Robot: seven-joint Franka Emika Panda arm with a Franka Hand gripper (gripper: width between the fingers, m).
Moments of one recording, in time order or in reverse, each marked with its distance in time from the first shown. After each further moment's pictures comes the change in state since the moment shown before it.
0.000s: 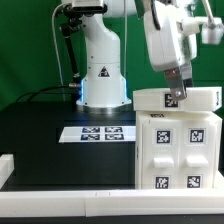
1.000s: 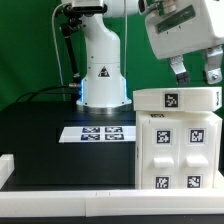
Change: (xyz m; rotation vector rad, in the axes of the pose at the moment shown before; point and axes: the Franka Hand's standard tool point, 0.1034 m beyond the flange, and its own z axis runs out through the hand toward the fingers) arm -0.019 0.002 -0.004 -0.009 -0.019 -0.613
